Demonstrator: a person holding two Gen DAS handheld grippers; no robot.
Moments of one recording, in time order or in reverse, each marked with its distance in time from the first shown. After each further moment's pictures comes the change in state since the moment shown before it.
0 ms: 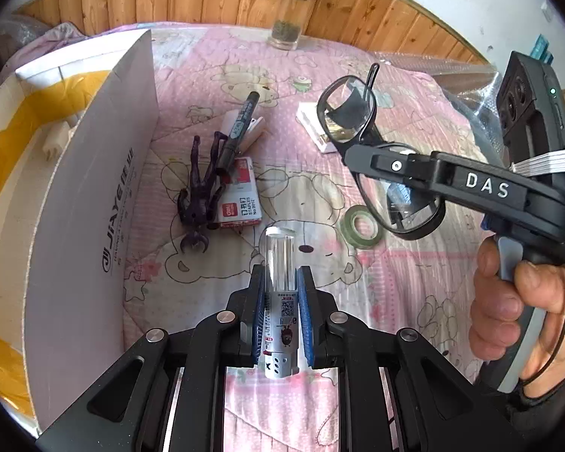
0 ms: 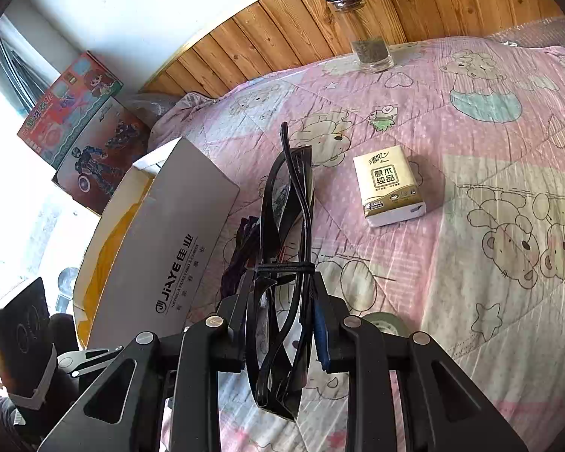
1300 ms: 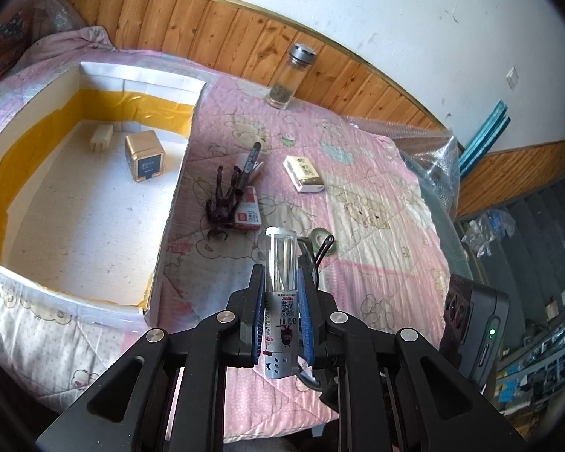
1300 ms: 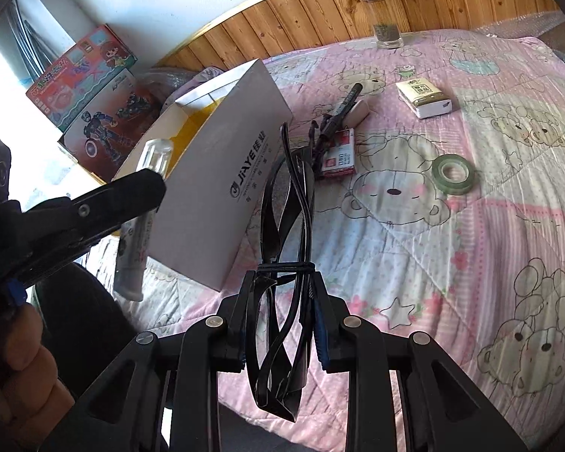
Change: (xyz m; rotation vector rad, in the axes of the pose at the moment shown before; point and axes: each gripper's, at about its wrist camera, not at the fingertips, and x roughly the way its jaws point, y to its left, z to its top) left arm -0.104 0.052 -0.048 -0.133 -0.189 -0.185; right arm -0.025 0.115 -0.140 -0.010 -0.025 -0.079
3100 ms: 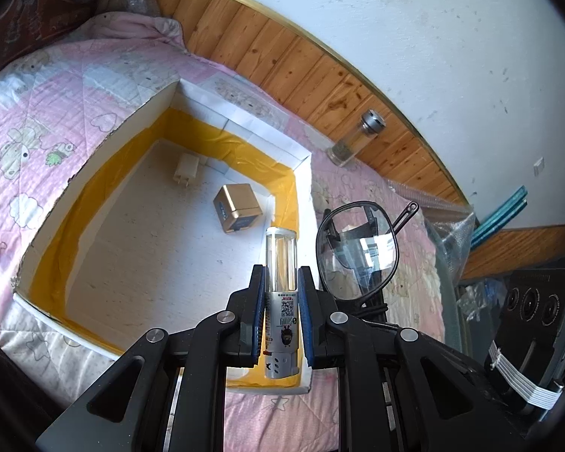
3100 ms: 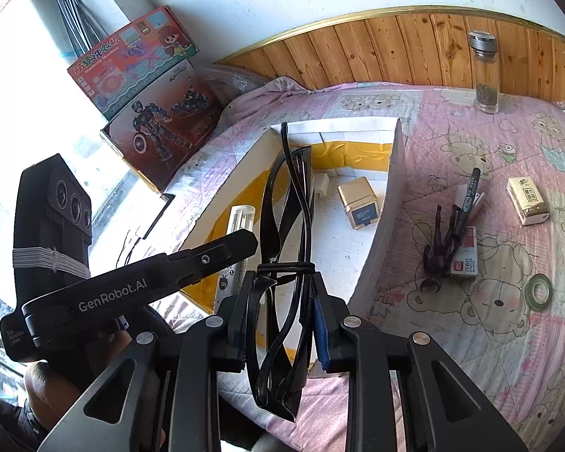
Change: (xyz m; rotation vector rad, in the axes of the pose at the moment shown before) left arm -0.039 0.131 0.062 -0.216 -0.071 0.035; right arm 0.023 0.133 0.088 -0.157 0.000 0.095
